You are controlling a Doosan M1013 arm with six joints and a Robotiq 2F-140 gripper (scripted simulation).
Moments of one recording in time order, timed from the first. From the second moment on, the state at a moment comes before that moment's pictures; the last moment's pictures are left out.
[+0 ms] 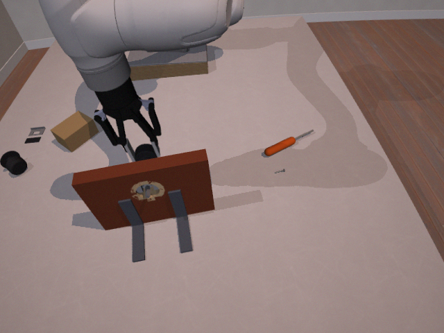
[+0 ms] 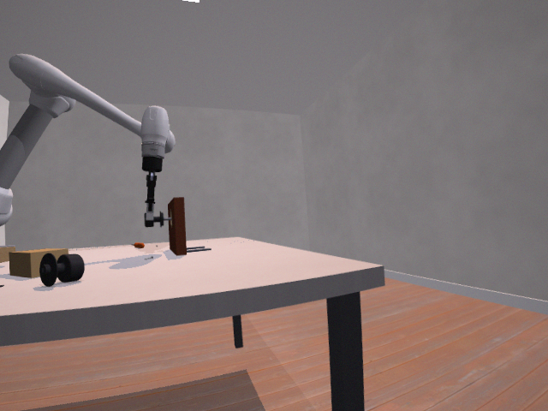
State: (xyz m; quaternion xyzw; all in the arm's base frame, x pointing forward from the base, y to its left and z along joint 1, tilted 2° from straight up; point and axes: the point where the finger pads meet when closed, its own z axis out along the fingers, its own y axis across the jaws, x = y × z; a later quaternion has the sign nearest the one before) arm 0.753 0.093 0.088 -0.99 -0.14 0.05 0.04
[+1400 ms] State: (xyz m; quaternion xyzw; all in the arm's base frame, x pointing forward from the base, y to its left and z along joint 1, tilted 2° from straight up) arm 0.759 0.095 0.088 -0.99 -0.14 0.05 0.04
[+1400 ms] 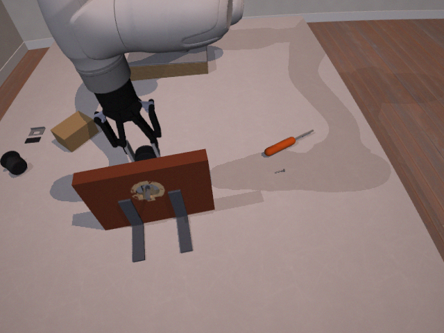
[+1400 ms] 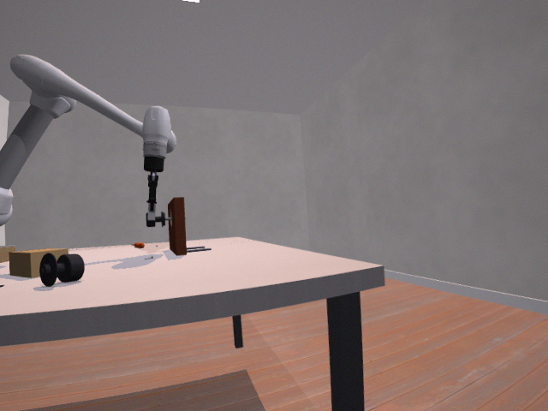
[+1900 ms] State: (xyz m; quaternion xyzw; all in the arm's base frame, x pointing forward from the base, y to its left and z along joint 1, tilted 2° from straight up) arm 0.763 0.096 0.088 -0.99 -0.14 0.05 0.04
